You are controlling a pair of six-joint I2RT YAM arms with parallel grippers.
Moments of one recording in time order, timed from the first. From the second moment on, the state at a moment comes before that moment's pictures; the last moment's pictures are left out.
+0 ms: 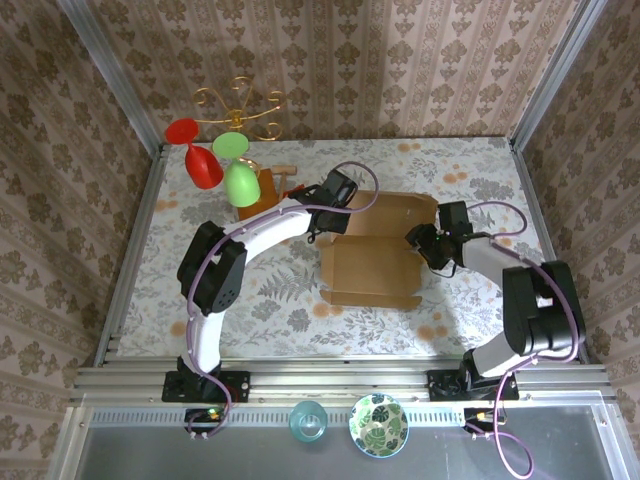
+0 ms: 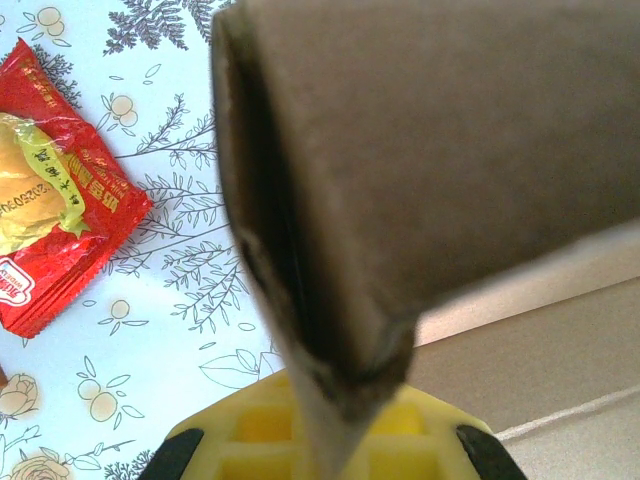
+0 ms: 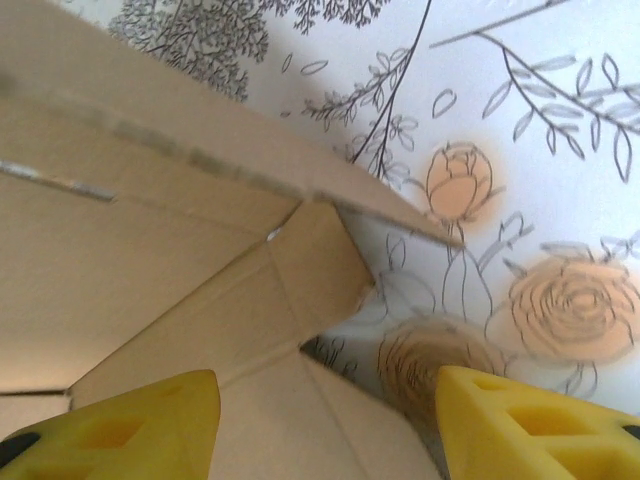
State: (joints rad) left arm -0.78 2.01 1.58 -0.58 -0.21 -0.33; right arm 0.09 1.55 0.77 -0.21 -0.22 0.92
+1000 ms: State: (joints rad) left arm -0.78 2.01 1.58 -0.58 -0.21 -0.33; right arm 0.12 1.72 0.91 -0.11 -0.30 0.87
